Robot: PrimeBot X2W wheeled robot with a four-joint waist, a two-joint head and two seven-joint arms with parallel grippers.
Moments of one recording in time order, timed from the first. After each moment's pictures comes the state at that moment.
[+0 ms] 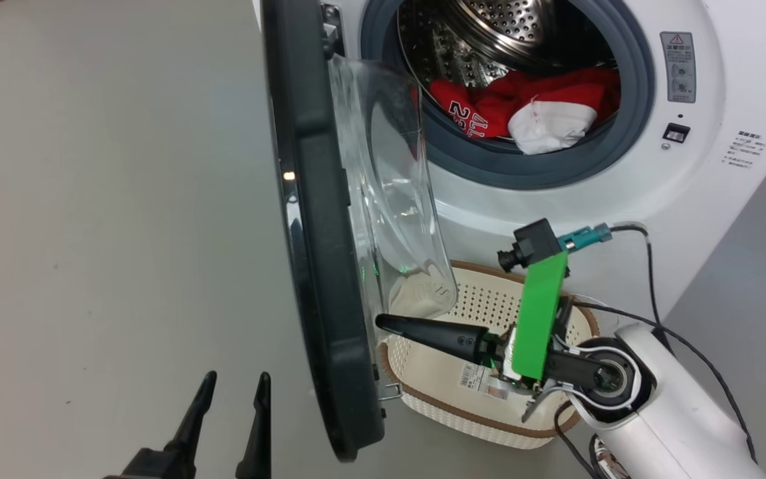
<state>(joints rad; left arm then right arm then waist) 0.01 0.04 -0.15 0.15 -0.24 0.01 -0.25 -0.49 -0.09 0.43 0.30 1.56 0.12 0.75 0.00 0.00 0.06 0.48</state>
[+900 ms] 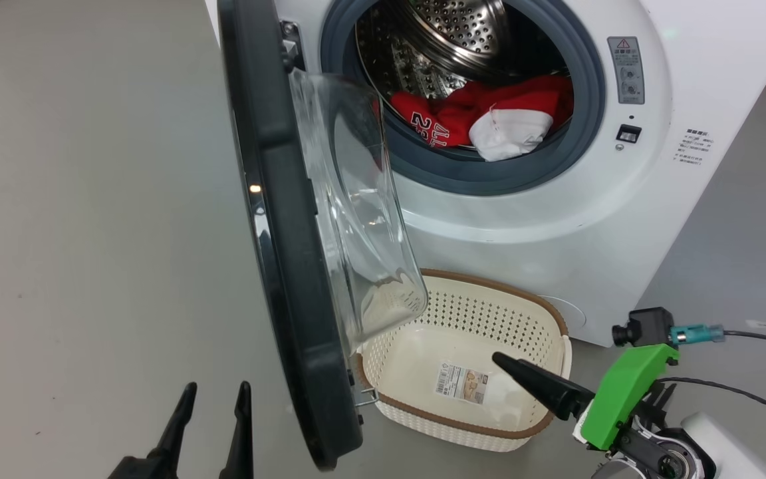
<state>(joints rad) 0.02 0.04 -0.10 0.18 -0.23 0.01 -0.25 -0.27 -0.29 0.47 0.34 1.41 0.12 0.33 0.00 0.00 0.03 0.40</state>
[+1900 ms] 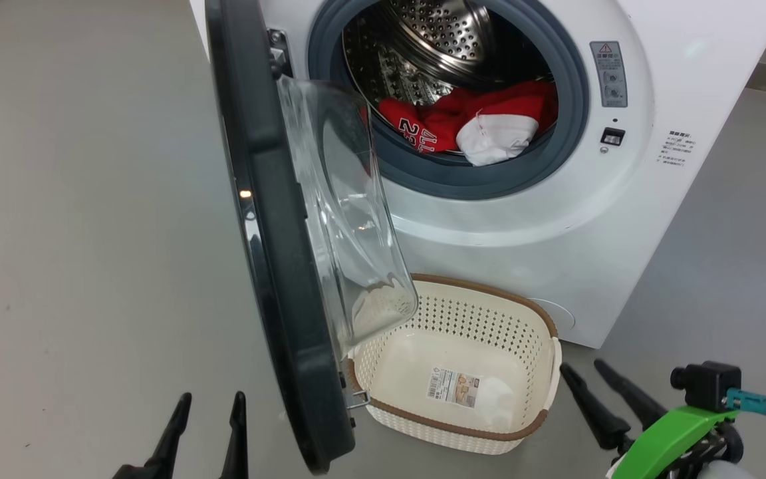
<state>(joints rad) 0.04 0.04 -0.09 0.19 -0.21 0.01 -0.25 -0.22 -0.41 0.63 0.47 1.09 0.12 -0.25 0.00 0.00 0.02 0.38</state>
